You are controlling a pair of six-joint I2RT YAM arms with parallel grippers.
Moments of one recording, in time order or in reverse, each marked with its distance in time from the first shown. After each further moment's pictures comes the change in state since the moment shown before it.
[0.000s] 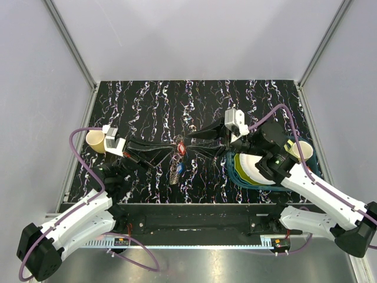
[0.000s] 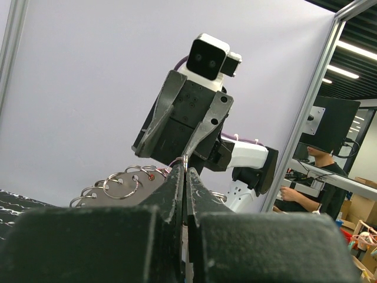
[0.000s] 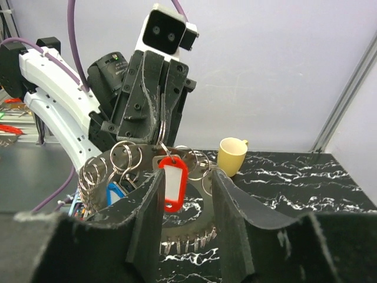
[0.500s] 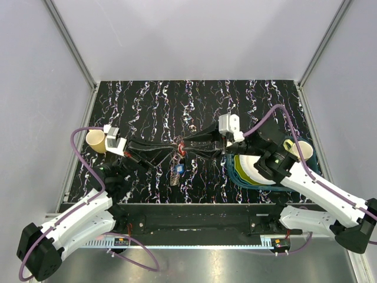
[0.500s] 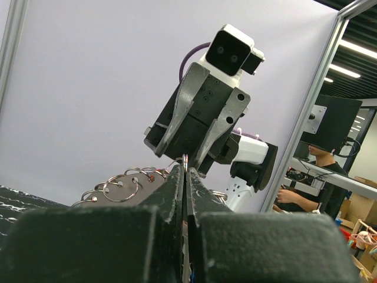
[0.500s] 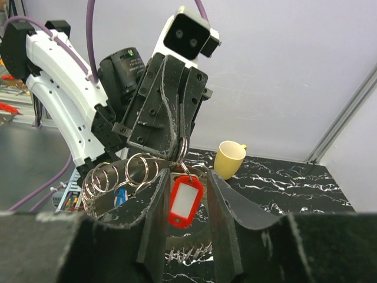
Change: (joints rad) left arm 0.000 0.002 0.000 -0.011 0.002 0.000; right arm 0.053 0.019 0.075 -0.089 -0.009 -0.135
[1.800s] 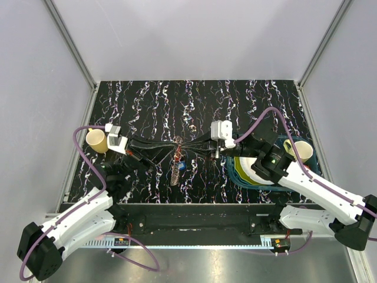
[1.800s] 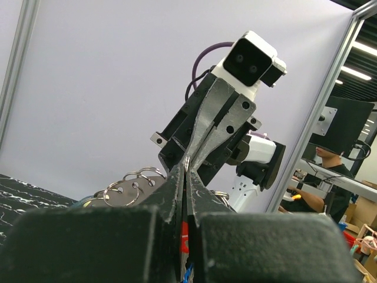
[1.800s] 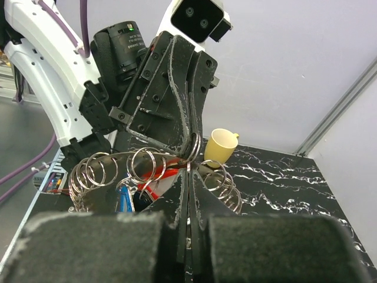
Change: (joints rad) left arm 0.005 0.013 0.000 -0.023 -0.006 0.006; right arm 0.038 0.030 0.001 -0.061 0.029 -0.133
